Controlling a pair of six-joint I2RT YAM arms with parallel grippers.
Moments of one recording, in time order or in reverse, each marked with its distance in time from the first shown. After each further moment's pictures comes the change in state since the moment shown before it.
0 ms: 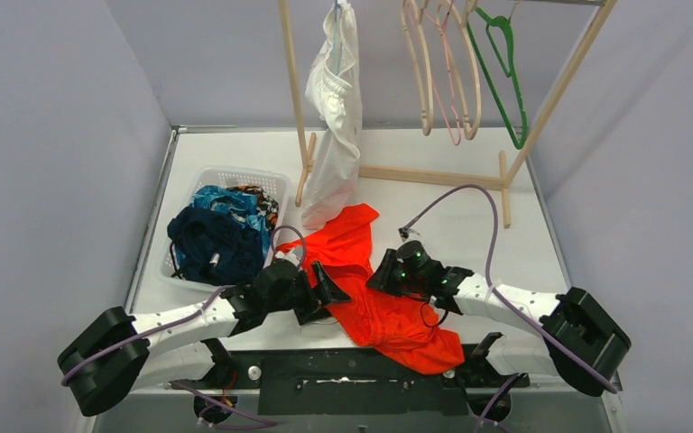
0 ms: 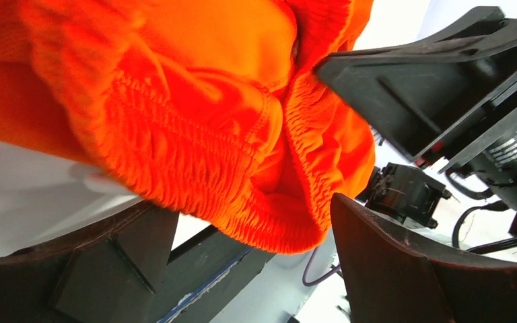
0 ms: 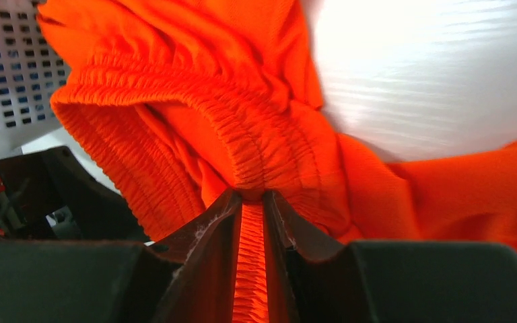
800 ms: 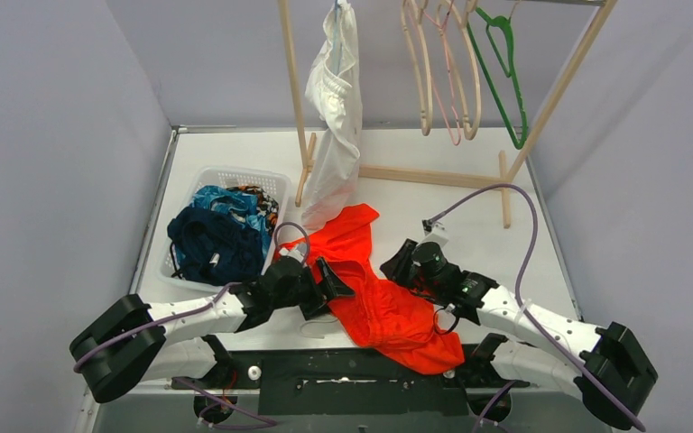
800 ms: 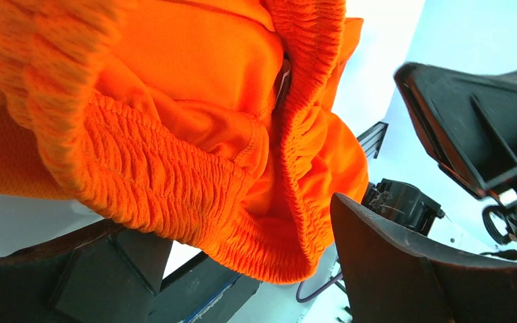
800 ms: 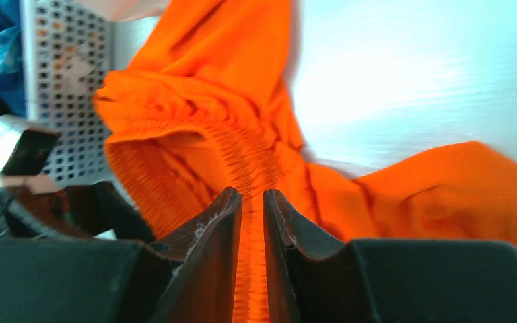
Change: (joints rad) left arm -0.010 0.119 0.011 0.140 -0.021 -0.016; right arm 0.048 -0.212 0.013 -0.091 0.221 0.021
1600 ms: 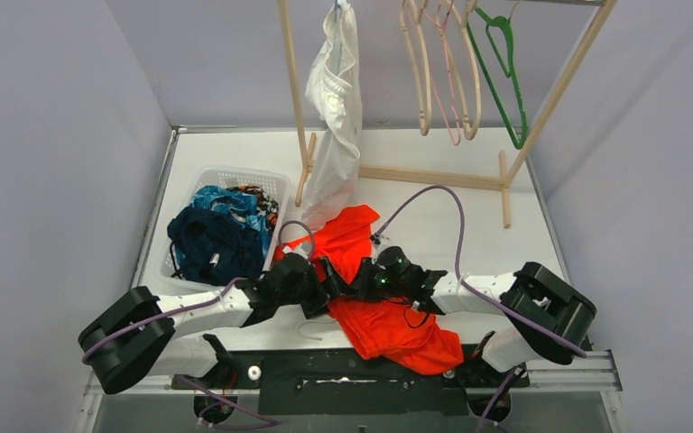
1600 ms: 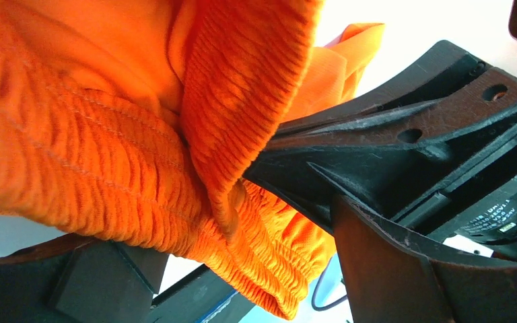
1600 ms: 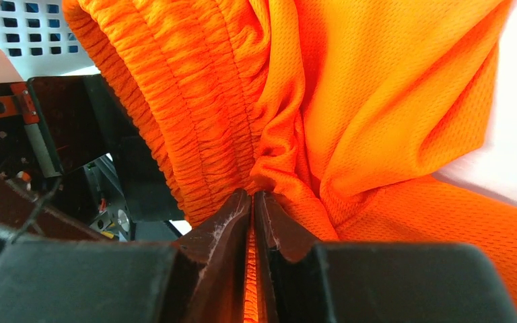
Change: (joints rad) left arm 0.000 0.067 0.059 -0.042 -0.007 0.032; right arm 0.072 0.466 0.018 0.400 -0.363 -0.063
